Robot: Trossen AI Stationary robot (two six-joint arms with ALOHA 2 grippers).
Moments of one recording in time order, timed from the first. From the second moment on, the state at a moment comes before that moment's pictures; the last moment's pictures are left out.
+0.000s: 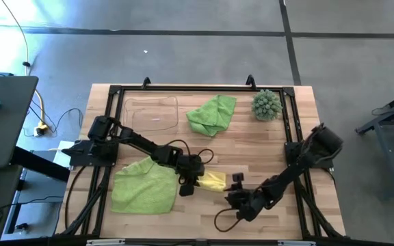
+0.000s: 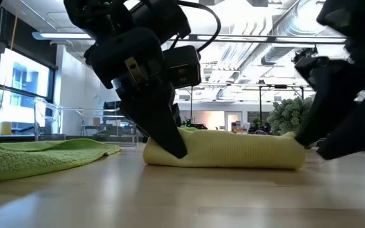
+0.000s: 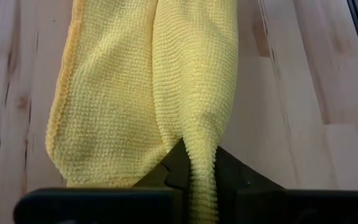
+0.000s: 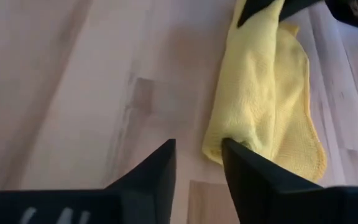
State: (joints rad) left arm -0.09 1.98 1.04 0.01 0.26 -0.27; right arm 0.73 1.81 0.87 -0.06 0.59 0.34
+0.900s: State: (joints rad) left arm -0.09 1.98 1.04 0.01 0.26 -0.32; right arm 0.68 1.86 0.90 -0.10 0.63 0.37
